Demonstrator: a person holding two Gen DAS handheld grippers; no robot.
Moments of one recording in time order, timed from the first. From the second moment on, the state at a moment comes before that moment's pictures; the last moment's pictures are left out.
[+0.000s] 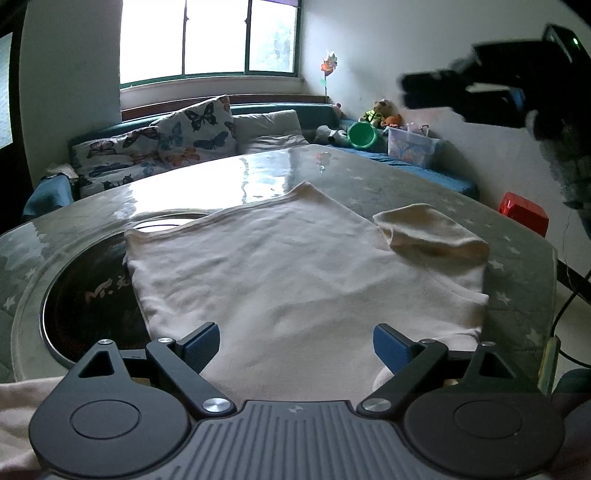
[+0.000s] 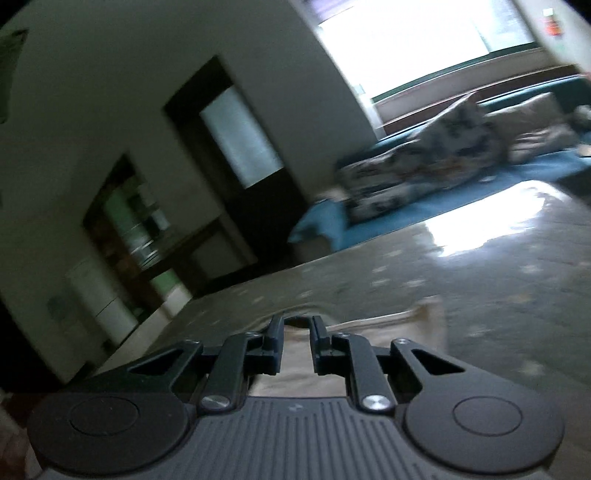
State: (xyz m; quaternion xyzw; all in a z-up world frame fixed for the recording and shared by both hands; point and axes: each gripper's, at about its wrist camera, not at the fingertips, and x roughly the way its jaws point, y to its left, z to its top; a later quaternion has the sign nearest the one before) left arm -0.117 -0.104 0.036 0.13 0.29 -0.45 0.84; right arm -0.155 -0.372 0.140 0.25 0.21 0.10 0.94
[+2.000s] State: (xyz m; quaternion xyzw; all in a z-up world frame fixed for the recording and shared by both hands) left arm -0.114 -0.096 0.034 0.12 0.29 -0.44 0.84; right arm -0.124 -0.290 0.138 0.10 0.26 0.15 0.95
